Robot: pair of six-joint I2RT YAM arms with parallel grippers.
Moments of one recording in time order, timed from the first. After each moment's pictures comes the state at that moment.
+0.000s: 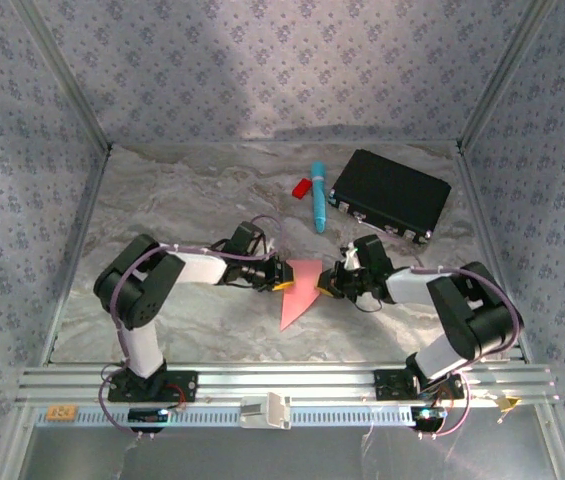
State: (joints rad) left arm -0.68 1.80 0.82 0.11 0.64 -0.93; right arm 0.42 1.50 0.47 0.18 -0.63 0.93
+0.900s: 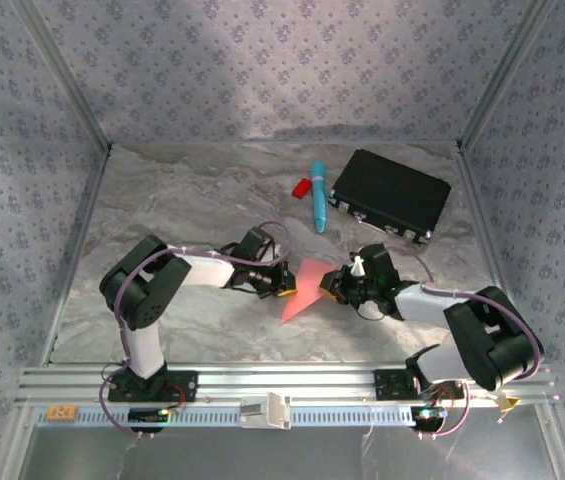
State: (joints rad) left arm -0.74 1.84 0.84 0.07 0.57 -0.95; right arm 0.45 1.36 0.36 0.24 -0.54 1.08
